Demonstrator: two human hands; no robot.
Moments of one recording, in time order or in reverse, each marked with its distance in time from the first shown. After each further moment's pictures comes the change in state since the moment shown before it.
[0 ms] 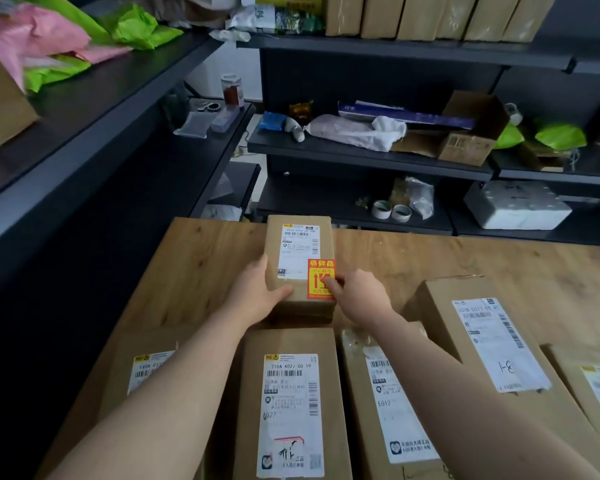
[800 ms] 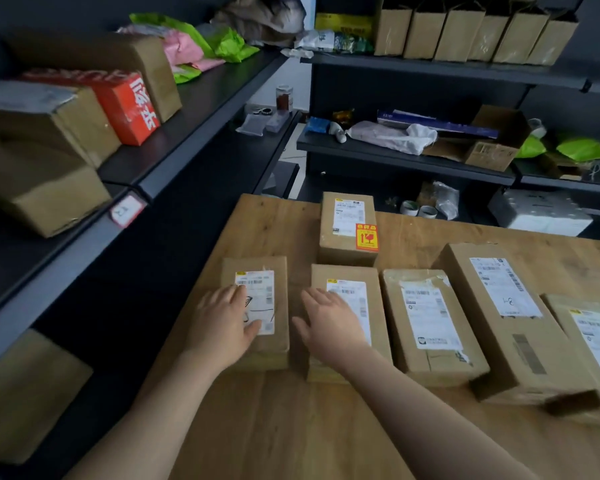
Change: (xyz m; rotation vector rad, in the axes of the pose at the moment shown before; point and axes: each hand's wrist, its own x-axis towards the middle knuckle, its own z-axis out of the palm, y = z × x) left_hand -0.220 -0.110 -0.068 0.559 0.212 0.128; right_hand -0.200 -0.112 0.076 -0.301 0.030 -0.402
